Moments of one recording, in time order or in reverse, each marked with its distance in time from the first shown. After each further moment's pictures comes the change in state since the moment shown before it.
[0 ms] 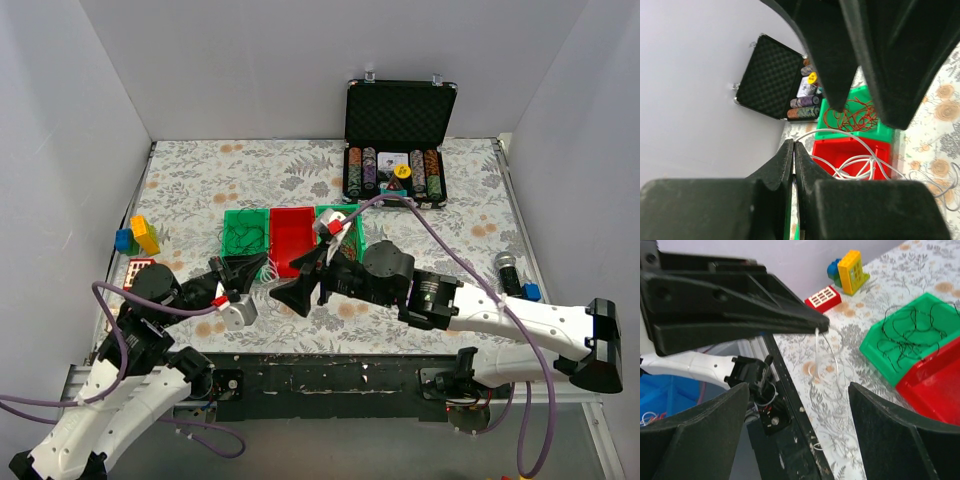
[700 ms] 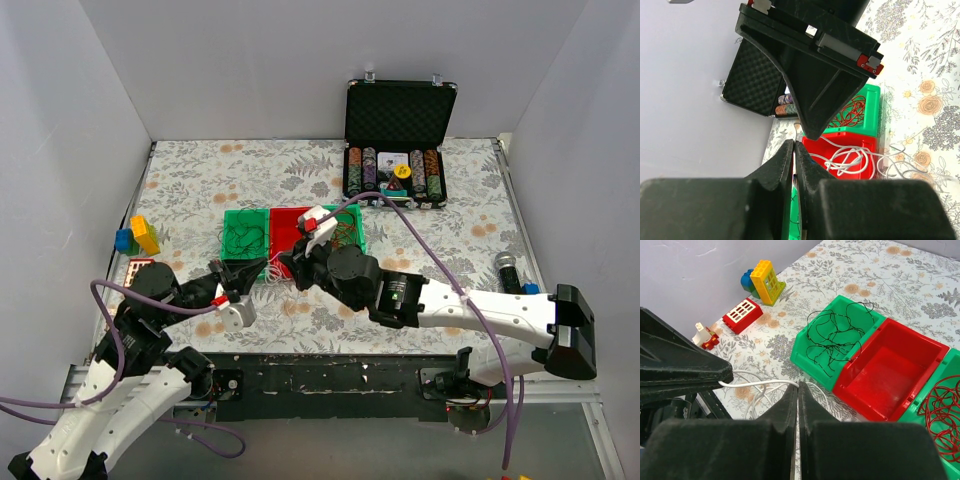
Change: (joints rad) left arm 0.003 0.012 0.032 -0.098 0.028 -0.004; right arm 0.048 0.183 0.071 0.049 0.402 -0.094
